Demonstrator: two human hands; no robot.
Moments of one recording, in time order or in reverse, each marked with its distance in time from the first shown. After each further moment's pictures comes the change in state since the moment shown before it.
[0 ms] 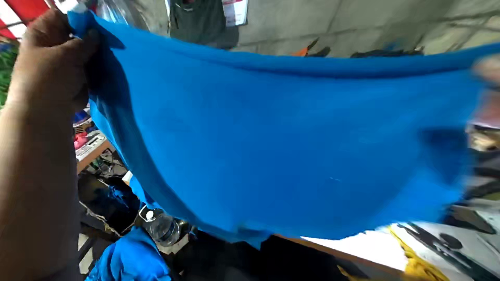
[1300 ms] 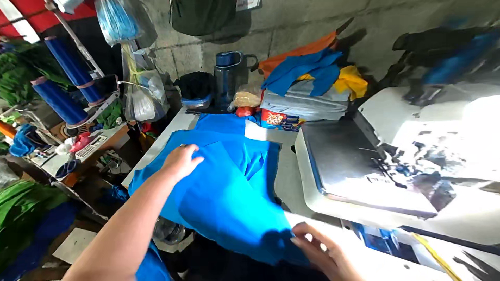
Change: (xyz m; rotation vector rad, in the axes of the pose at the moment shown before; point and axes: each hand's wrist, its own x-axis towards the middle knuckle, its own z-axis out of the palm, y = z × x) left_hand -0.088 -0.136 0.141 0.680 -0.817 -0.395; right_hand -0.136 0.105 0.124 -0.466 -0.579 0.057
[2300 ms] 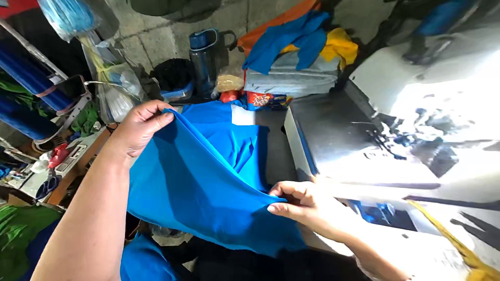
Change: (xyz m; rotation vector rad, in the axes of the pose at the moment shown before) left_hand 0.011 0.001 -0.066 -0.732 0.202 0.536; right_hand 0.051 0.016 0.007 0.534 0.022 0.135
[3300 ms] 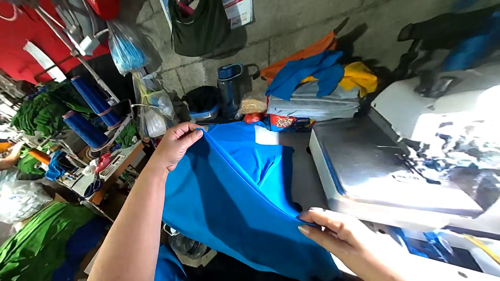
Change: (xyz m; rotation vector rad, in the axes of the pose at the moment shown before) left_hand -0.017 0.027 0.004 -0.043 0.160 -0.094; right_hand -0.021 -0.011 0.008 -0.270 0.070 -0.264
